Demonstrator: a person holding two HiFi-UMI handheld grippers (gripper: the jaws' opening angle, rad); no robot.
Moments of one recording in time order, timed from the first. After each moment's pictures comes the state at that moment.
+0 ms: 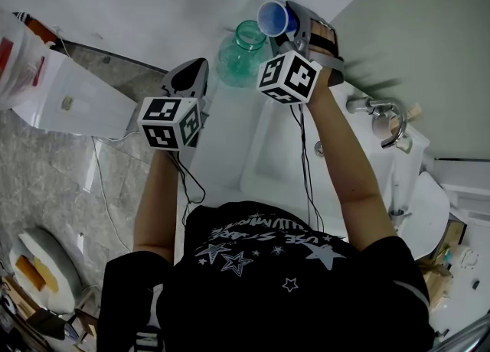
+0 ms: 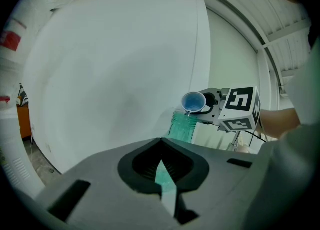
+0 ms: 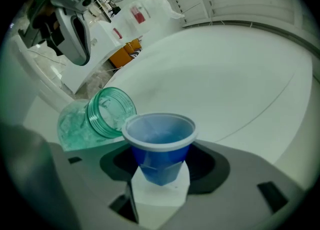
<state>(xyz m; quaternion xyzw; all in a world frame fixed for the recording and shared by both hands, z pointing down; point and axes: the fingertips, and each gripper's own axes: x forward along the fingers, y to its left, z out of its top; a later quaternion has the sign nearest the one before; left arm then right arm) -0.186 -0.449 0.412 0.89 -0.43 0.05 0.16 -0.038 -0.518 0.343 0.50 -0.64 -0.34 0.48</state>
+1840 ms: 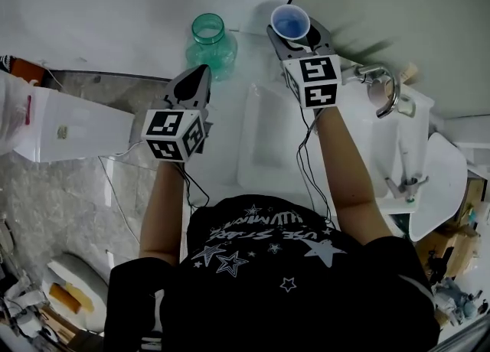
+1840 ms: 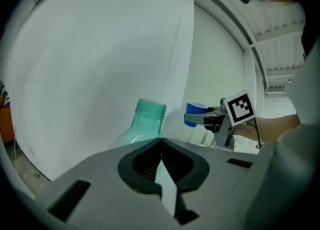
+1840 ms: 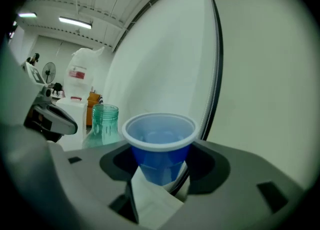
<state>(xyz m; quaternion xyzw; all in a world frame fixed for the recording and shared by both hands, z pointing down) -0.113 -0.424 0.426 0.92 -0.36 0.07 0.15 0.059 -0.465 0.374 0.62 -0.76 -0.02 0.18</state>
